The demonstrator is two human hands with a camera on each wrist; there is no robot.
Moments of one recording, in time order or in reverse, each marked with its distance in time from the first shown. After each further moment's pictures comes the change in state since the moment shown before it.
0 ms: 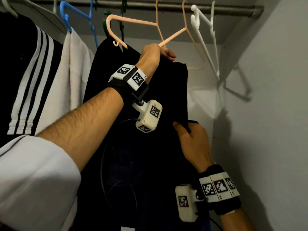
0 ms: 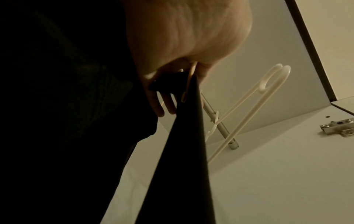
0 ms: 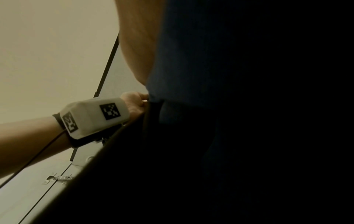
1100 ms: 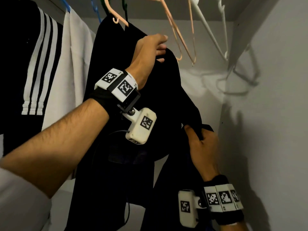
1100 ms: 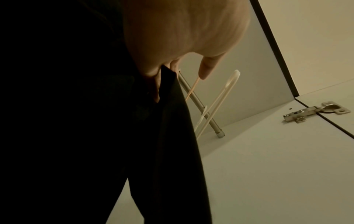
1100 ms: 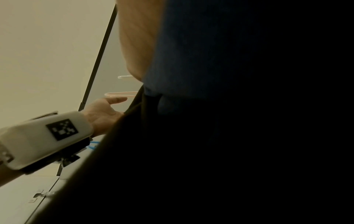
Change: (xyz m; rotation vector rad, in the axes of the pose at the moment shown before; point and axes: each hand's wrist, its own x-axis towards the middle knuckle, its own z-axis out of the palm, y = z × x) left_hand -0.046 -0.022 -0.011 -0.037 0.059 0.037; right_hand -0.058 0.029 -0.008 0.211 0.113 0.048
